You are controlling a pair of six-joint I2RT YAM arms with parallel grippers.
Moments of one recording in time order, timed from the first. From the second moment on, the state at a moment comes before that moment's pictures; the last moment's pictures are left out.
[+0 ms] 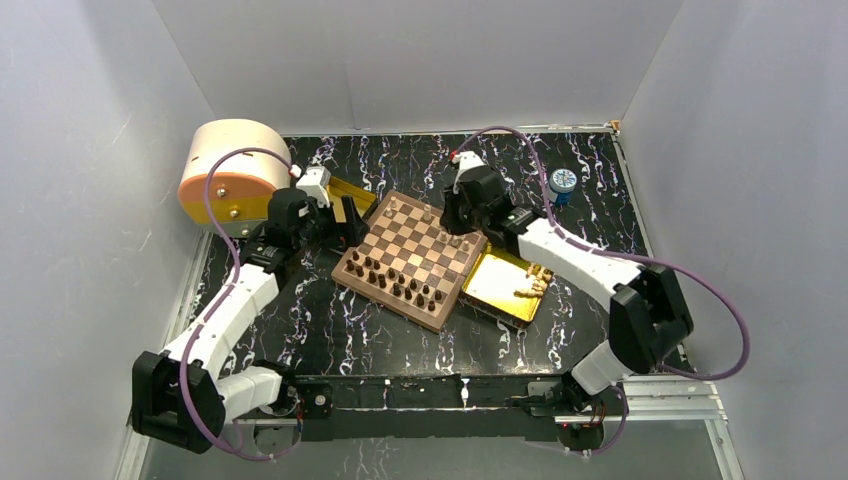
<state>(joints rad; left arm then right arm) -0.29 1.13 0.82 -0.21 0.21 -0.32 0.69 1.49 1.12 -0.23 0.03 0.35</state>
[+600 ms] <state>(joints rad) -0.29 0.90 0.74 -0.31 -0.13 -0.12 0.77 1.87 1.42 -0.38 0.17 0.24</state>
